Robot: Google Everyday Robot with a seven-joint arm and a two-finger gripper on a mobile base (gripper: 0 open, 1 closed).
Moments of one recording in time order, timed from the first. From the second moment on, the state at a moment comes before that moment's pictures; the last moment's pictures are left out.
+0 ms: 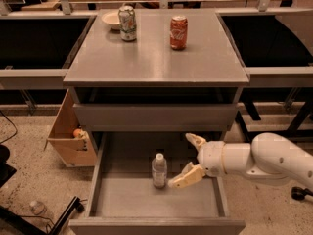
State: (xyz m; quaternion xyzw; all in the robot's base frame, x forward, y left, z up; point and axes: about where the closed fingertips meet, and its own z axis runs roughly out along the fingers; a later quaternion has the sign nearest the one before) arm 0.488 -0.071 0.674 -0.46 0.72 0.31 0.42
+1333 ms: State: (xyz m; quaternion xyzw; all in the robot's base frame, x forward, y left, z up) arm 0.586 -0.038 0.520 -0.45 0.67 0.34 0.48
